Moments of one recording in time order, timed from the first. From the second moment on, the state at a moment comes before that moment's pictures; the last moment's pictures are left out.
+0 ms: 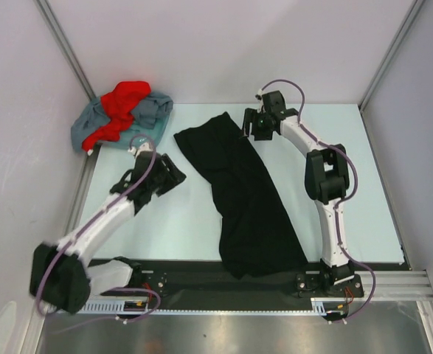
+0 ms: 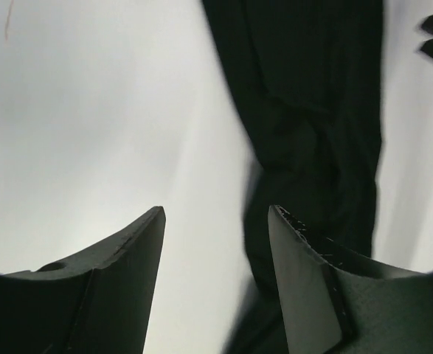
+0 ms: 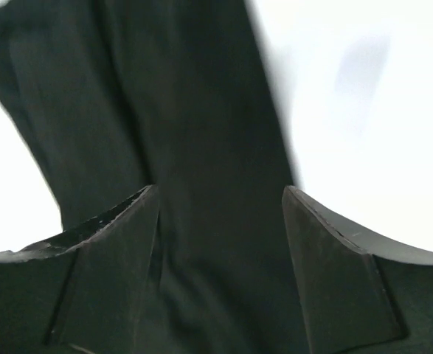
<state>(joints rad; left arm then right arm) -0.39 1.10 0.76 -0.35 -0.10 -0.84 0.32 2.29 1.98 -0.53 -0.25 0.36</state>
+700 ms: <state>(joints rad) -0.25 2.10 1.49 -0.24 -0.11 -0.68 0.29 2.67 2.40 -0.45 -0.37 0.35</state>
